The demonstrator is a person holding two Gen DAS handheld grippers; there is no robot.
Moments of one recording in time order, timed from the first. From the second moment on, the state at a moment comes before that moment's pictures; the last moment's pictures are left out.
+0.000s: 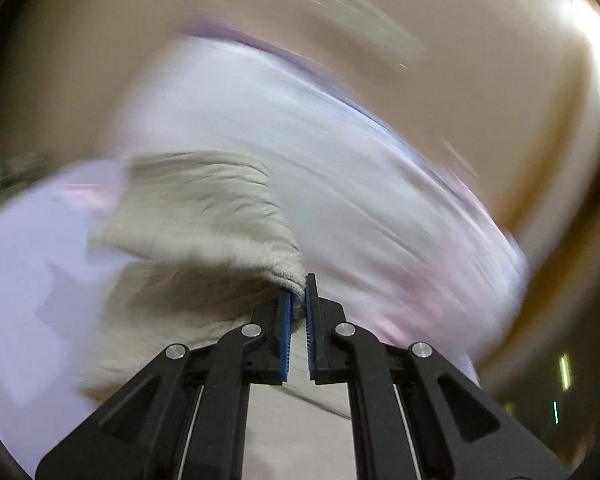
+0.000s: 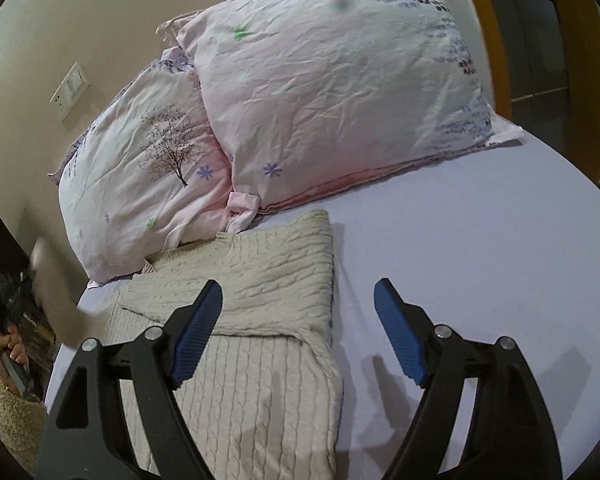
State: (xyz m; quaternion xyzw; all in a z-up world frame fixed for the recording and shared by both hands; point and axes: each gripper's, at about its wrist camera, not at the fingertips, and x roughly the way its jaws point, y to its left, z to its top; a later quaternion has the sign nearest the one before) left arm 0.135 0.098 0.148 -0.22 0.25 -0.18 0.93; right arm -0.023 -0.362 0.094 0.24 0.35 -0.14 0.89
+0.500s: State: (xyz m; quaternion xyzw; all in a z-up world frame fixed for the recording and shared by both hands) left arm 0.009 0.103 0.091 -0.16 0.36 -0.30 0.87; right arm -0.145 -0.343 0.086 0.32 0.40 0.06 0.86
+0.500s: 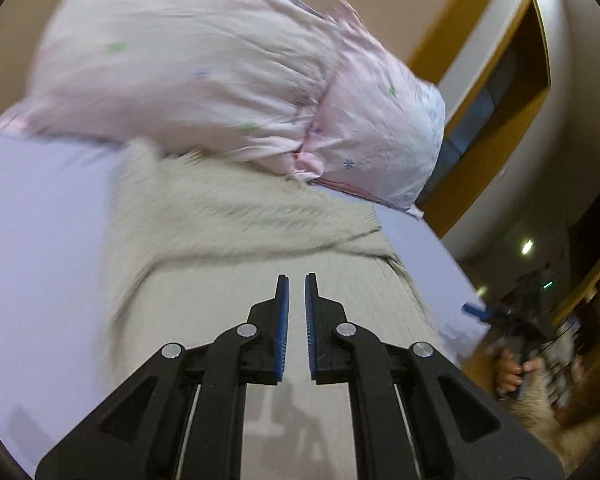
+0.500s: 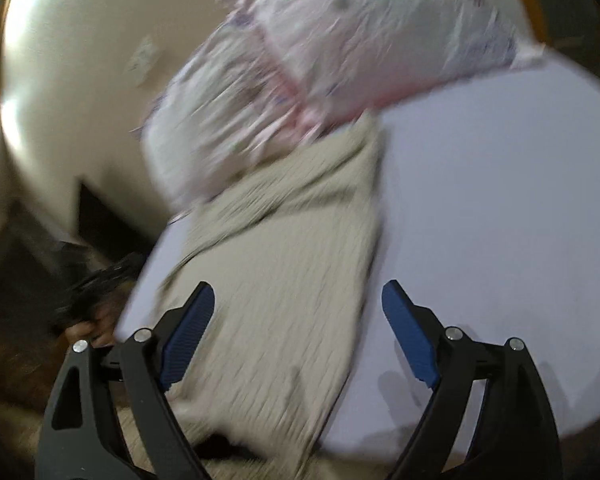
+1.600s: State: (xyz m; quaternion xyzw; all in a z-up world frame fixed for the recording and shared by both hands) left arm 0.042 0.160 0.107 -0.28 0.29 -0.26 0.88; right arm -0.047 -0.333 0.132 0.36 0.26 0.18 0.88
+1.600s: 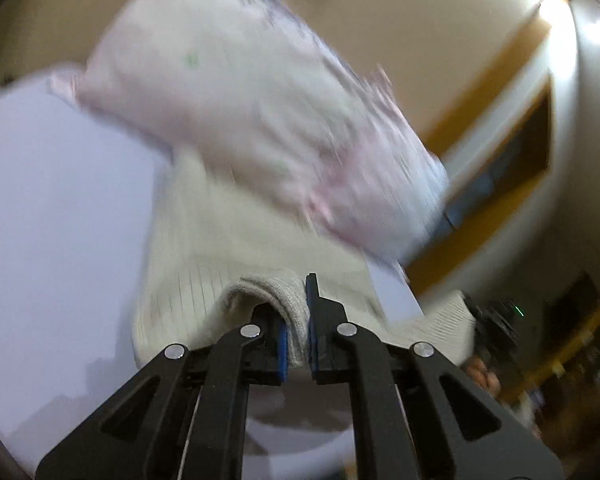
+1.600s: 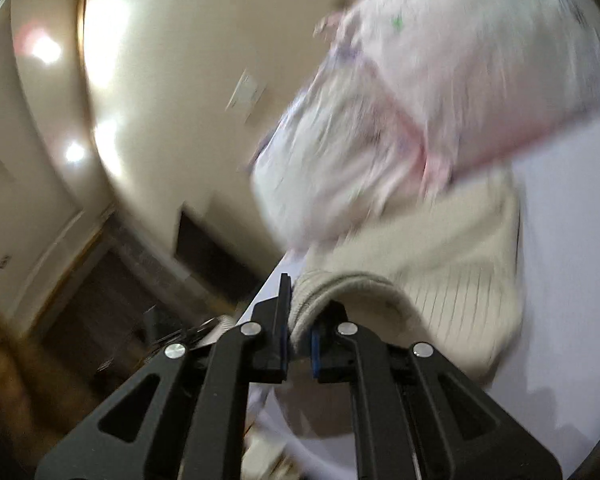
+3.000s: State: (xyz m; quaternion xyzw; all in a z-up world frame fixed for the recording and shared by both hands) left arm 0.180 0.090 0.069 -0.35 0.38 -0.23 0.82; right arm 0.070 -0.405 0.051 0.40 0.28 -0.10 0.87
